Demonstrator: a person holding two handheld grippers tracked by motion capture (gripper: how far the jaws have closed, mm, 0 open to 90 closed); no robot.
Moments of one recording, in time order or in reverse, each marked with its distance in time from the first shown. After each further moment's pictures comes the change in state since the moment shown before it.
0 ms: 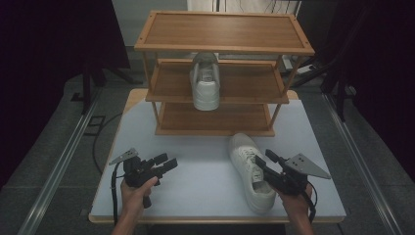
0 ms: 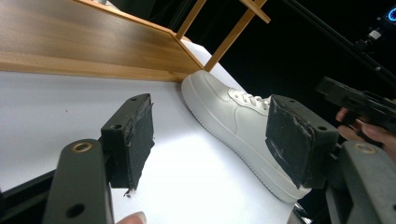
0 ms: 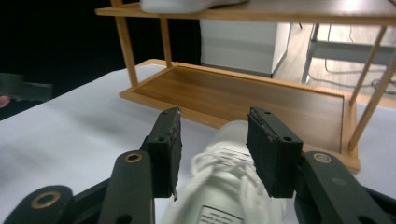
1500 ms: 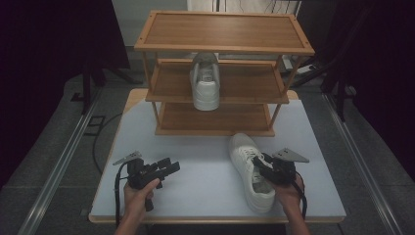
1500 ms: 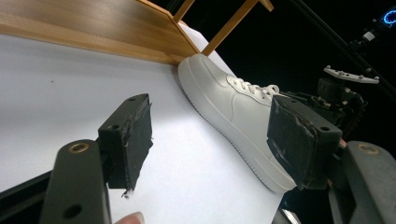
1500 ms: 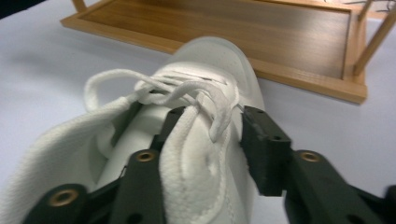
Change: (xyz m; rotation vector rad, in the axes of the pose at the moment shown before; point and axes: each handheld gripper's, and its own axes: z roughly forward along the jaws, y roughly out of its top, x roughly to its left) left arm 0.006 -0.011 0.007 0.044 -0.029 -0.081; right arm -0.034 -0.041 0.053 0.256 -0.057 0.015
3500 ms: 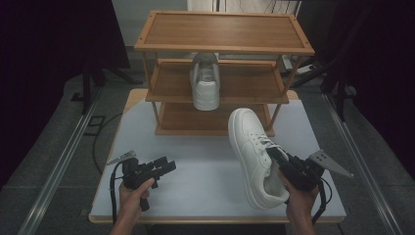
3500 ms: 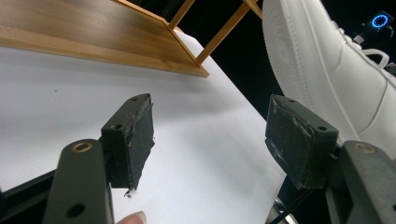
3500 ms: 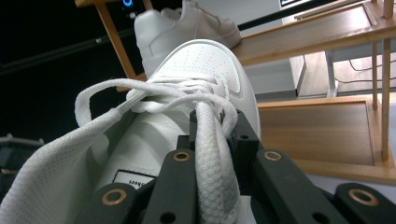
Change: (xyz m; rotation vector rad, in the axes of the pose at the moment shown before) left arm -0.001 0.006 -0.012 -0.020 -0.021 0.009; right arm 0.012 0.036 -0.081 -0.429 0.174 0.261
